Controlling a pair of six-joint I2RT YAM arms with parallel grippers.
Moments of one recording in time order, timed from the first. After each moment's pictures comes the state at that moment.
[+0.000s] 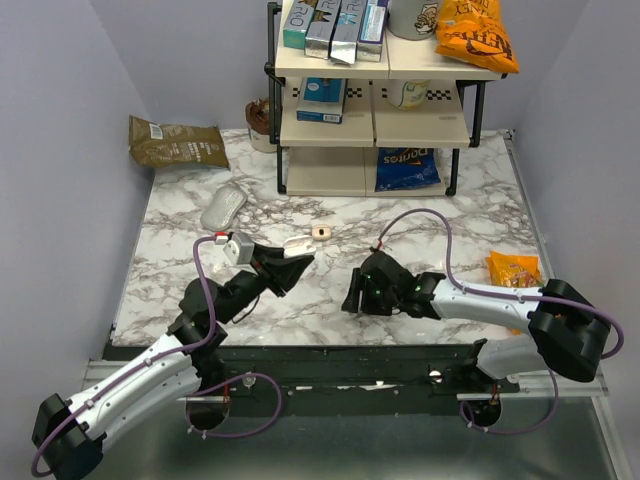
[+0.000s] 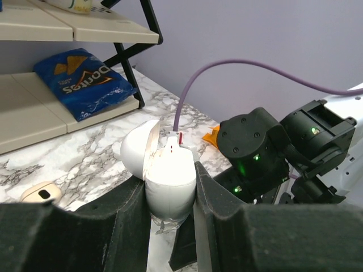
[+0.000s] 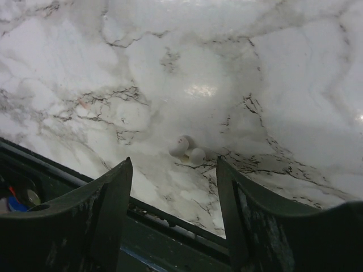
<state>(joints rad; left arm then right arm) -0.77 0.55 0.30 0.53 0.13 -0.40 0.95 1.35 0.64 -0.20 0.06 0.92</state>
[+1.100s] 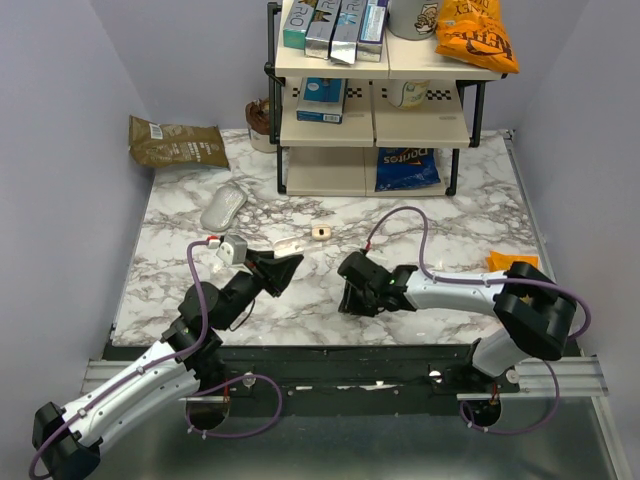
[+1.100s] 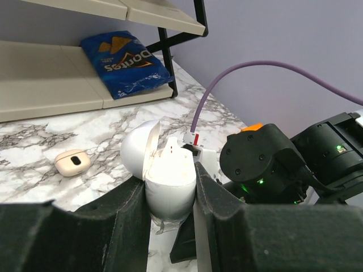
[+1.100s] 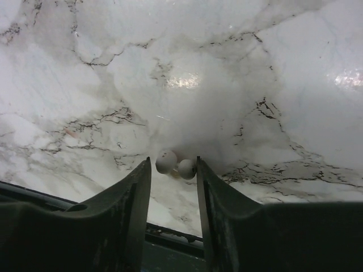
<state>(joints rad) -0.80 0.46 0.28 0.36 -0.07 -0.44 1.01 1.54 0.78 -0.32 0.15 1.11</state>
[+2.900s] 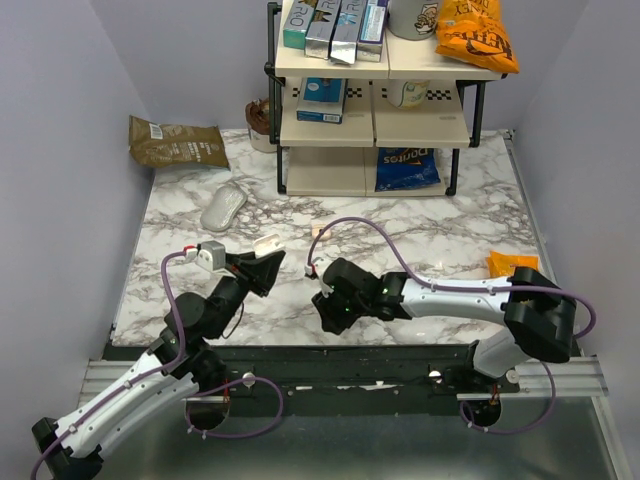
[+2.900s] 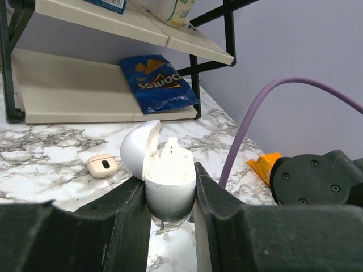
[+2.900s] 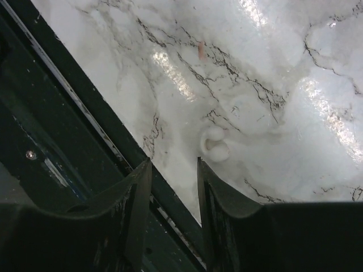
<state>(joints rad) -0.83 0.29 0.28 0.22 -0.26 -0.44 1.14 1.52 0.87 -0.26 -0.08 0.32</state>
